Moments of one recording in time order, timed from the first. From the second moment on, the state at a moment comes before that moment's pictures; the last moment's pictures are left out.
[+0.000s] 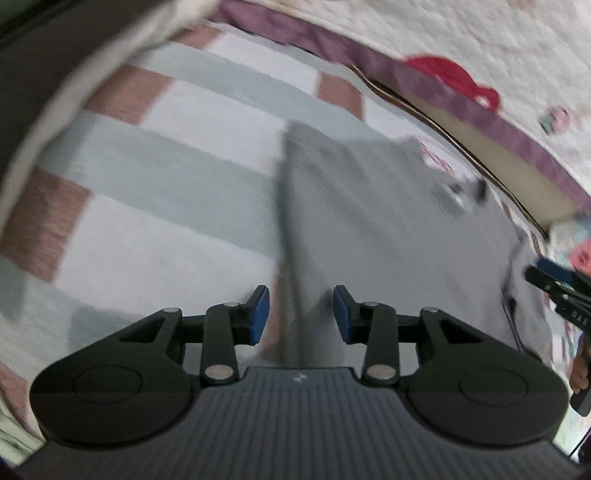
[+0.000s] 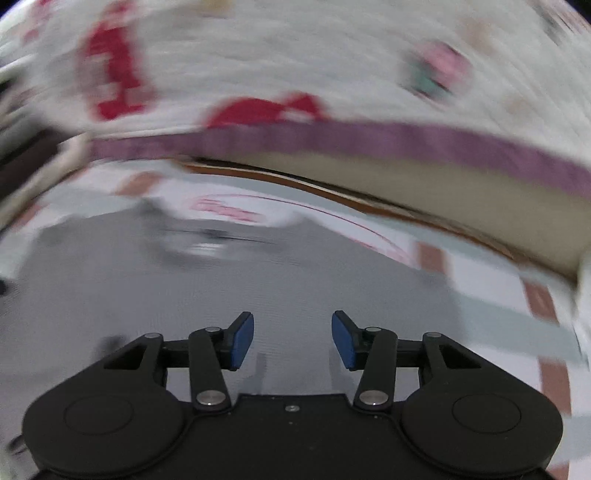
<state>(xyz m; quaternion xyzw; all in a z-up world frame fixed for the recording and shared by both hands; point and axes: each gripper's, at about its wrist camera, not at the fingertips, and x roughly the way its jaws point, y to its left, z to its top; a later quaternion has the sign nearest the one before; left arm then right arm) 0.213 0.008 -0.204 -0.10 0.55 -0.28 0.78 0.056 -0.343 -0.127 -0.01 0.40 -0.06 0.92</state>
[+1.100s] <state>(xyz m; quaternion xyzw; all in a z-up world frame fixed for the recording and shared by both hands) 0.176 0.017 -0.204 -0.18 0.55 -0.31 0.75 0.030 -0.111 -0.127 -0.16 0.42 0.26 0.85</state>
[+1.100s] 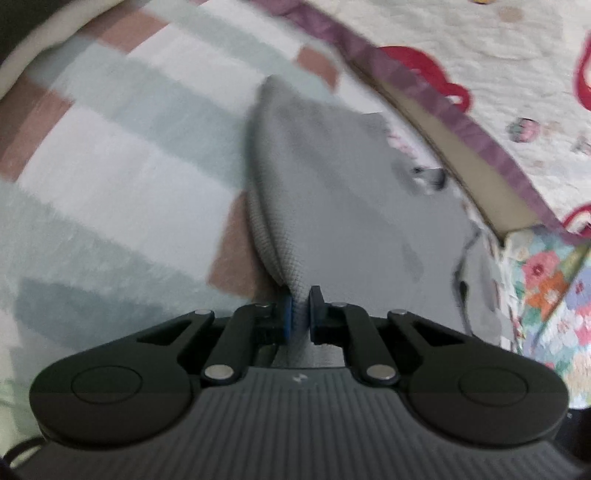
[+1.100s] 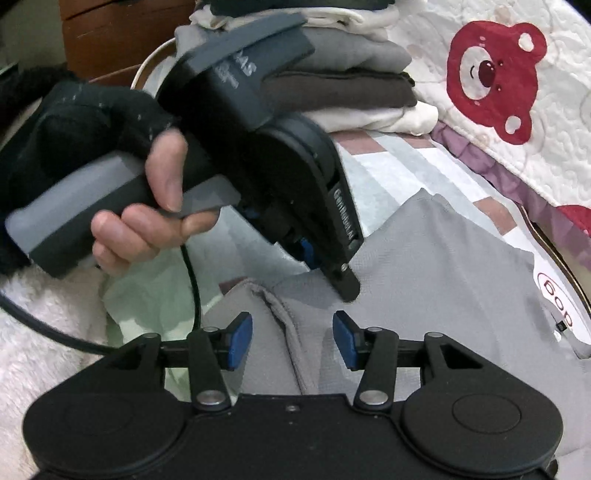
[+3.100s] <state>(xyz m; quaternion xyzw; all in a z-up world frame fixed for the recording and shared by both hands) 0.237 -0.072 -0.173 -0.22 0.48 -0.36 0.77 0.049 -0.227 -0.124 0.14 0.39 0.12 0.90</state>
